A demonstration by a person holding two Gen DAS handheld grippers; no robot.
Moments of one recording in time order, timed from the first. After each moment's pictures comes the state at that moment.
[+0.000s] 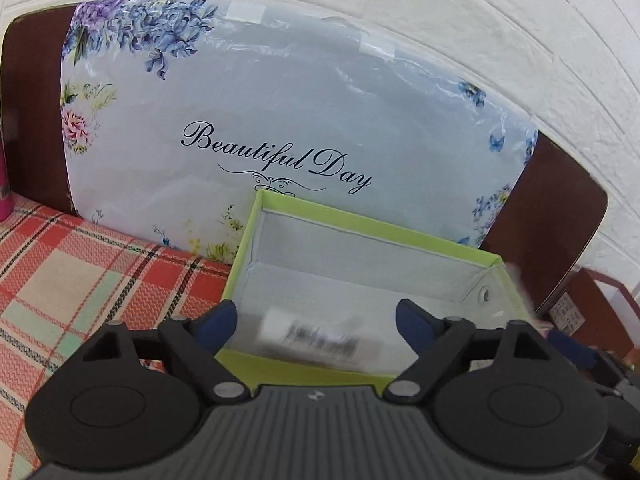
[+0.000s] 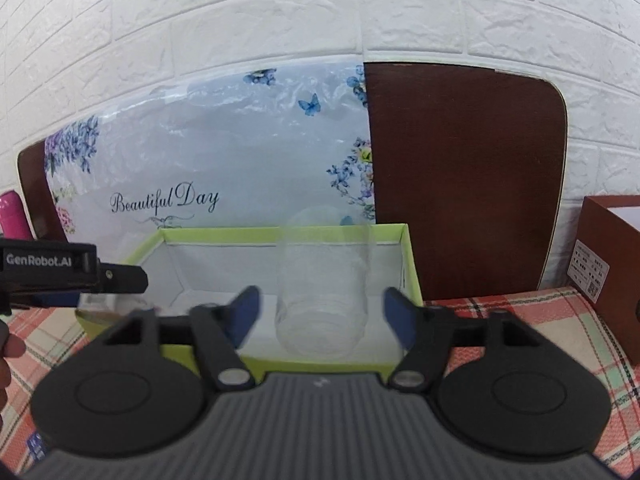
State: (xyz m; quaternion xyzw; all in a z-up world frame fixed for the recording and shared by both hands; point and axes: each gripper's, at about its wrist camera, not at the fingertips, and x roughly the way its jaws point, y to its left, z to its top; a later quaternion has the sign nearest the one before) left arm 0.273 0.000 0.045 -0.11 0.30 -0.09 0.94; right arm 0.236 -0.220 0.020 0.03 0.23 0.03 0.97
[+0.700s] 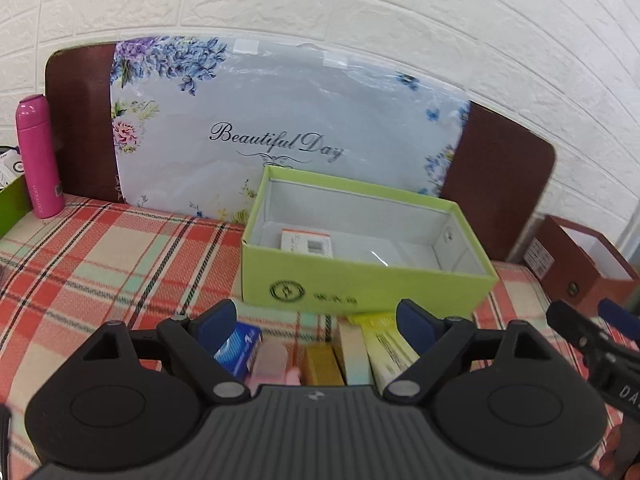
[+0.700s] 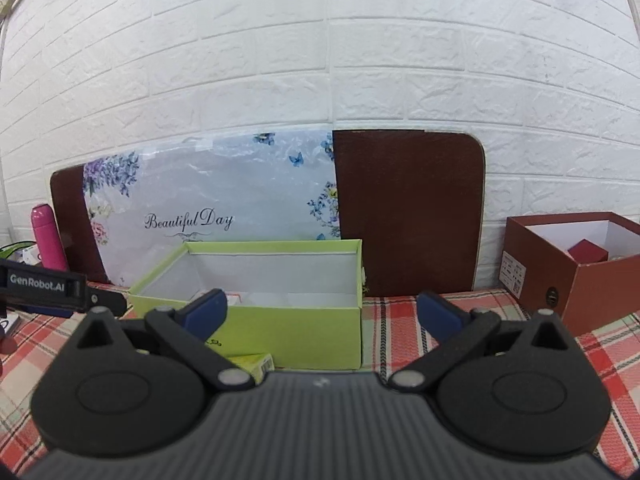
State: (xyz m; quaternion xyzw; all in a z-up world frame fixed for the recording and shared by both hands) left arm 0.144 -0.002 0.075 -0.07 0.30 -0.09 0.95; right arm 0.093 -0.249 0.061 0.03 0.17 0.02 0.98
